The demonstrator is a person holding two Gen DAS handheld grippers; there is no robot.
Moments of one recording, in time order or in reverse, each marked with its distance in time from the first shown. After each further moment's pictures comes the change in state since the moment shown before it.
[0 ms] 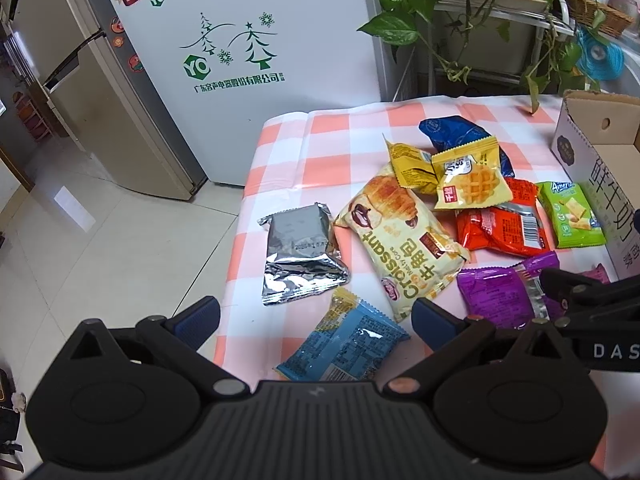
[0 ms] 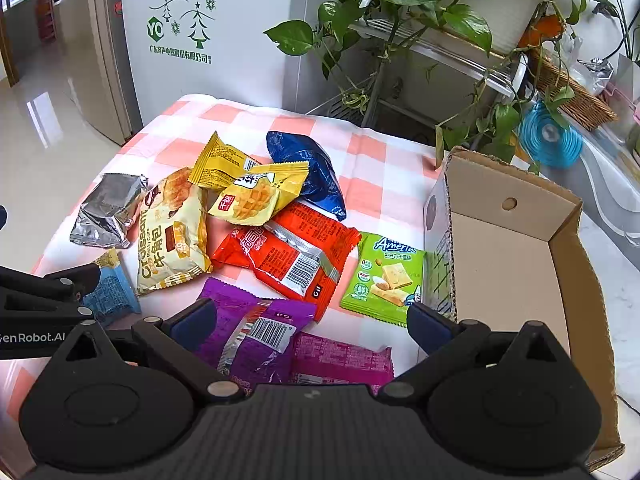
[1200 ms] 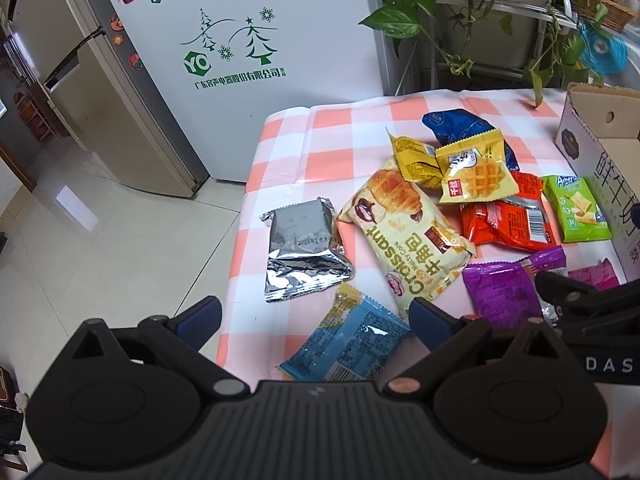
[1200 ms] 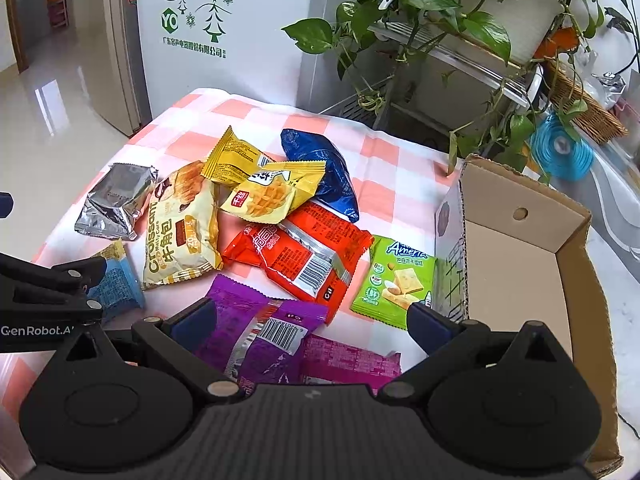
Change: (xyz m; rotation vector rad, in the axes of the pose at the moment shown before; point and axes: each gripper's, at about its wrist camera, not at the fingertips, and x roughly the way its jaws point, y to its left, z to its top) left arm 0.005 -0.001 -0.001 0.007 0.014 0.009; right arm 0.004 0.012 0.001 -0.039 -0.001 -0.007
